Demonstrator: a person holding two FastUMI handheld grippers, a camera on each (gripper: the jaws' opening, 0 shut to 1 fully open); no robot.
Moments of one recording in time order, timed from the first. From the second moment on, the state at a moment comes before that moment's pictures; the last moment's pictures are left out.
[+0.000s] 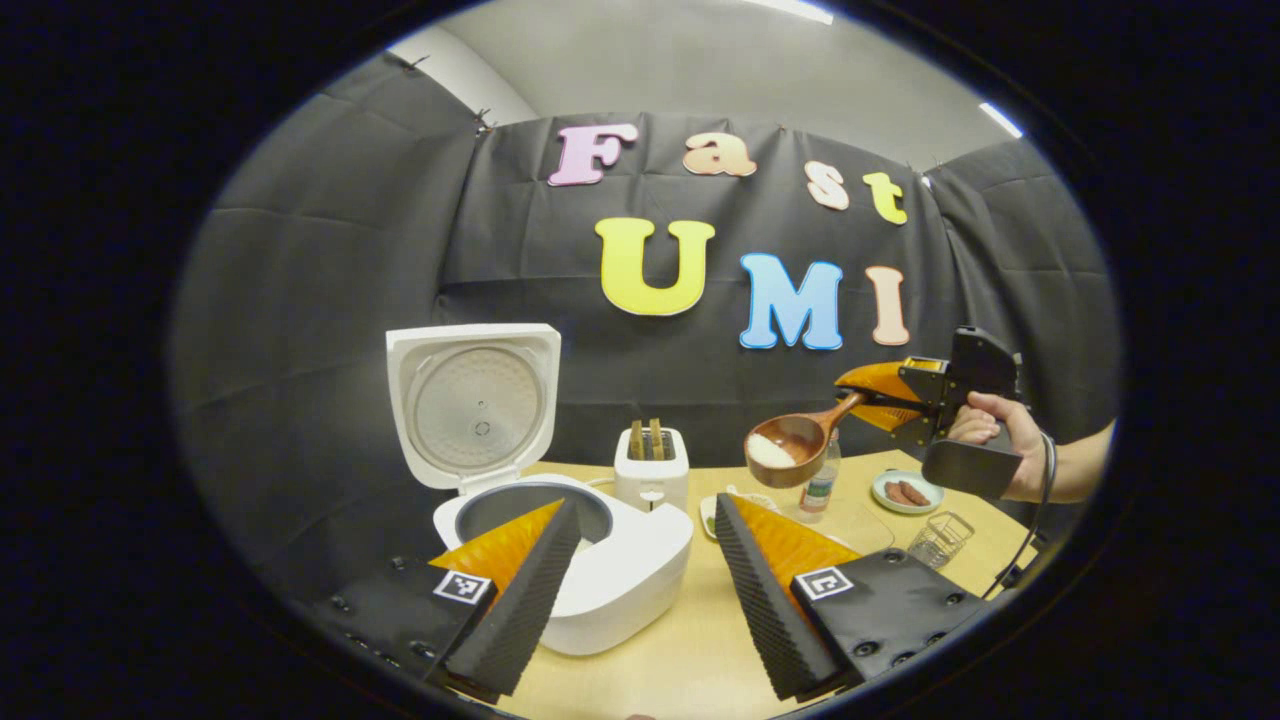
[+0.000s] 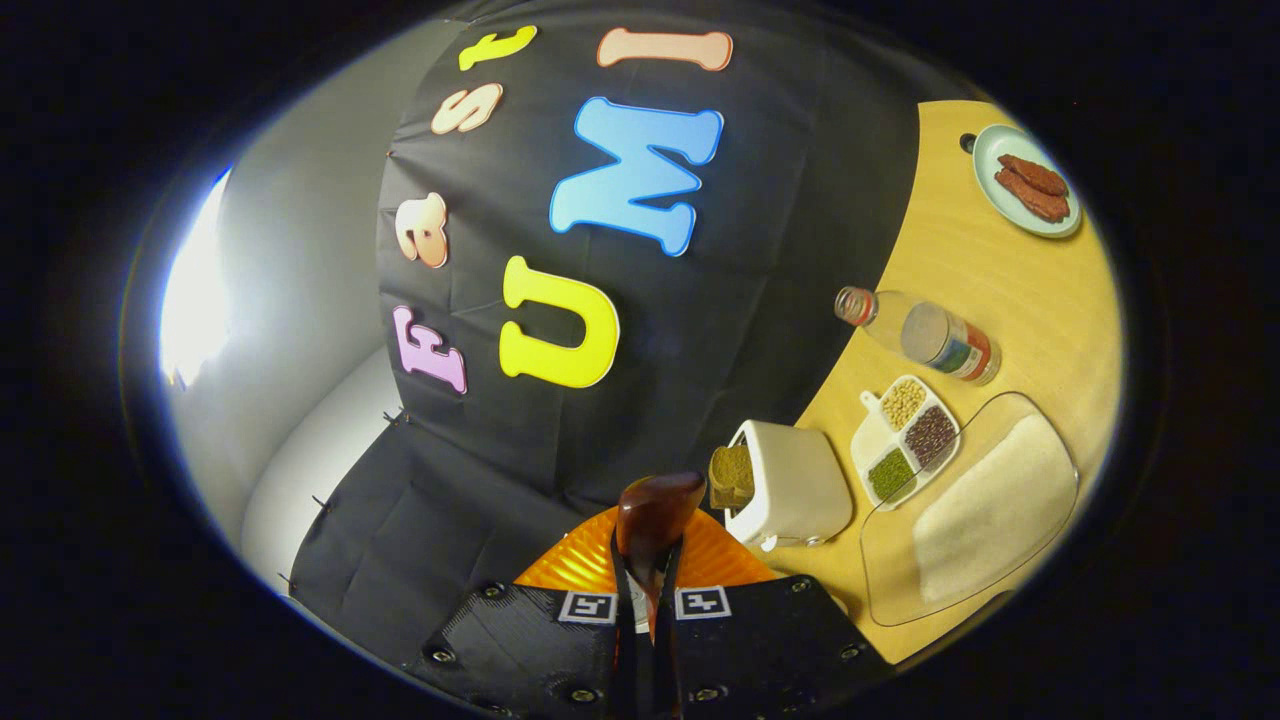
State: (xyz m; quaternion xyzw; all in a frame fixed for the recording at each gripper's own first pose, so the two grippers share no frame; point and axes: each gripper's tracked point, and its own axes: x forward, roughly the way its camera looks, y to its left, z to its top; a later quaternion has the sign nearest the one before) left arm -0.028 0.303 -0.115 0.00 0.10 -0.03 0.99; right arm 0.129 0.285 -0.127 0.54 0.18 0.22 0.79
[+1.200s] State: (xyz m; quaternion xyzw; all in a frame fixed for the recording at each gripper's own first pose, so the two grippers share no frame) left arm -0.072 0.369 -0.123 0.01 0.11 0.01 0.99; right arm 0.198 0.552 -0.182 0.20 0.25 0.31 0.90
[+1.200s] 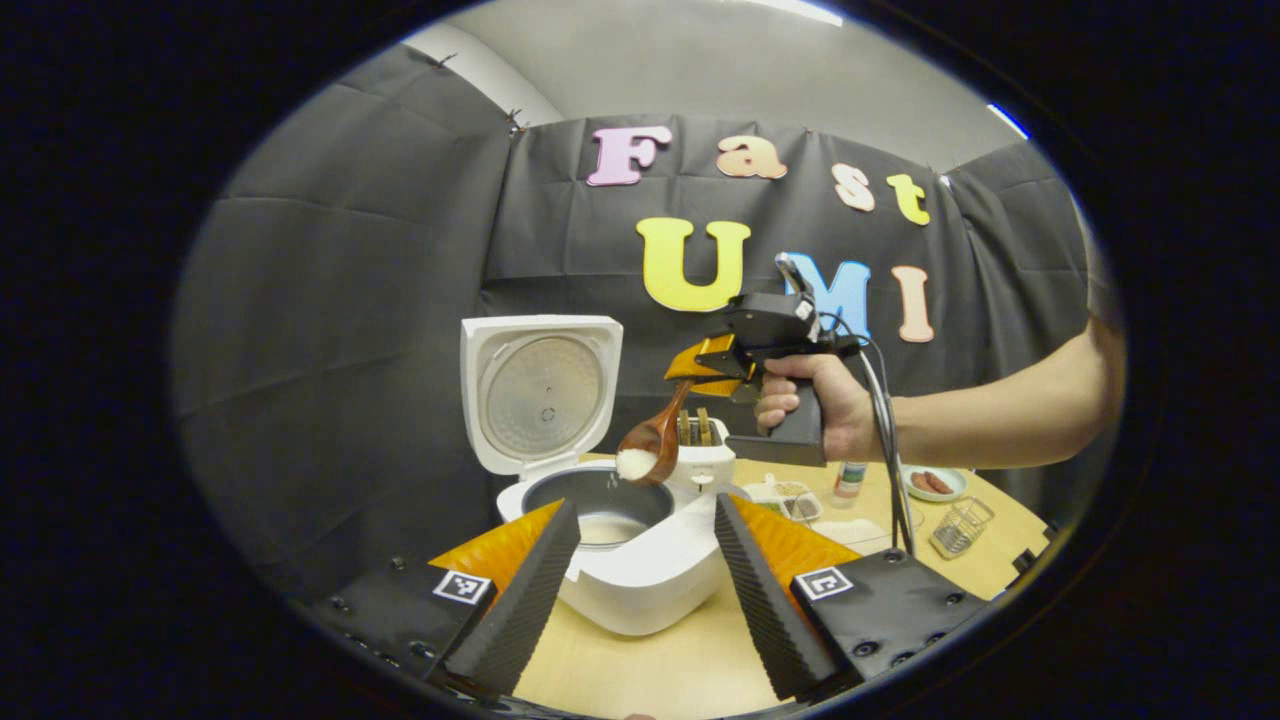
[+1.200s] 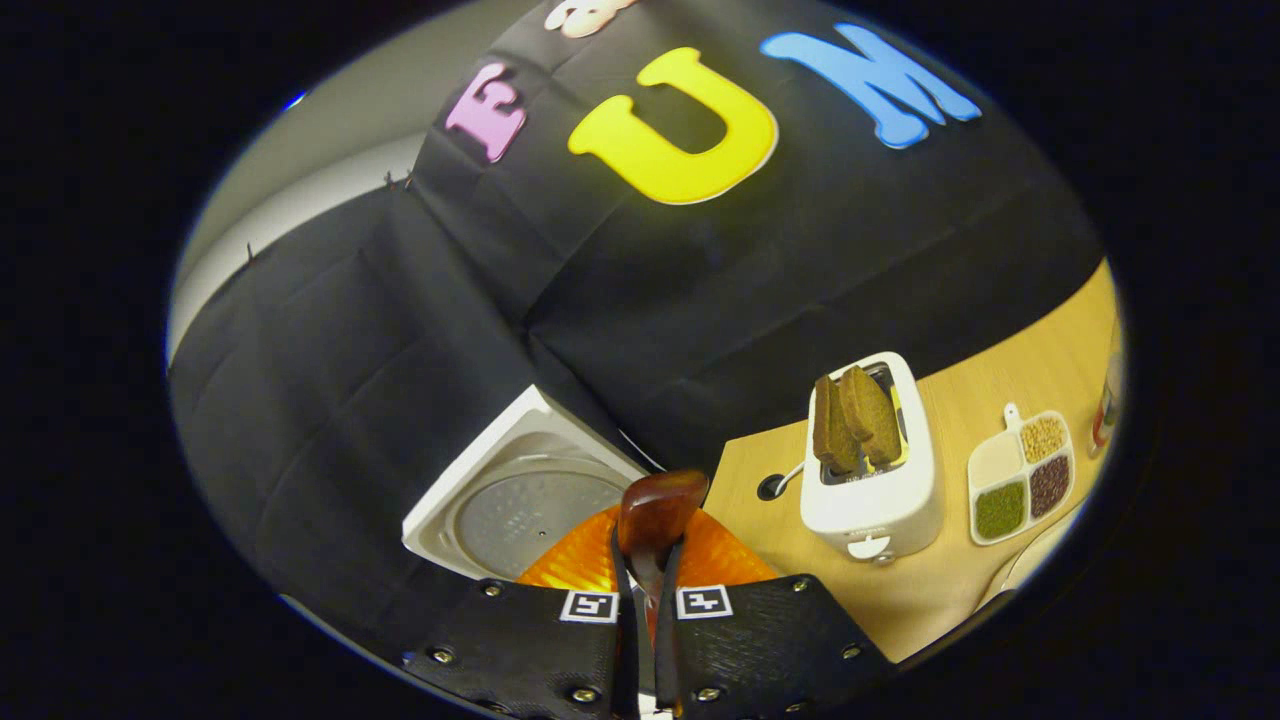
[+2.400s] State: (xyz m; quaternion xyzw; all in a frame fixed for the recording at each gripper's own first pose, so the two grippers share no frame) left arm -0.096 0.363 -0.138 -0.05 0.11 0.04 0.99; right arm 0.177 0.565 -0.170 0.17 0.22 0.38 0.88
